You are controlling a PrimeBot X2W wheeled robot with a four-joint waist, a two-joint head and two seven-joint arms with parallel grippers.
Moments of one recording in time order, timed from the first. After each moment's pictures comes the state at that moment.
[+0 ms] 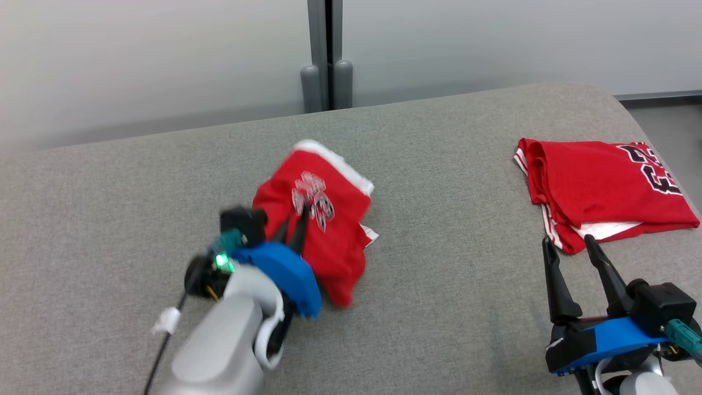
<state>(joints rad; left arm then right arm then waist) -0.58 0.10 -0.55 0.68 -0.62 -0.03 -0.08 -0.07 -0.05 -0.06 0.12 0.14 0.13 -0.13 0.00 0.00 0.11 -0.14</state>
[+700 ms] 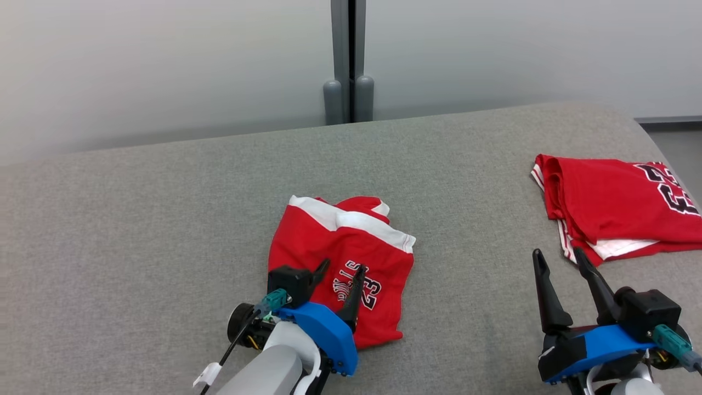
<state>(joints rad) -0.47 0.05 -0.85 0.79 -0.77 0.00 -0.23 -0.08 -0.05 -0.04 0.18 0.15 0.13 -0.14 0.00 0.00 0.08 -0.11</state>
